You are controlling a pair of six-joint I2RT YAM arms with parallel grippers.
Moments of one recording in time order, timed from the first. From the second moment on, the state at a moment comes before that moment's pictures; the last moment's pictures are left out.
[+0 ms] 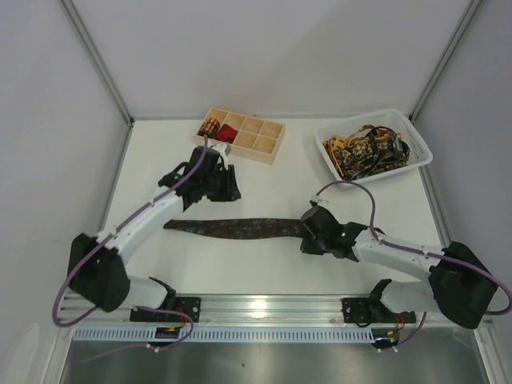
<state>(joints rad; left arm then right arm) -0.53 1.32 1.05 -0.53 0.08 -0.44 0.82 1.23 0.60 -0.38 0.18 0.84</state>
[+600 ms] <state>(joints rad) -0.43 1.73 1.09 -0.43 0.27 -0.35 1.09 1.76 0.89 0.05 0.21 0.97</state>
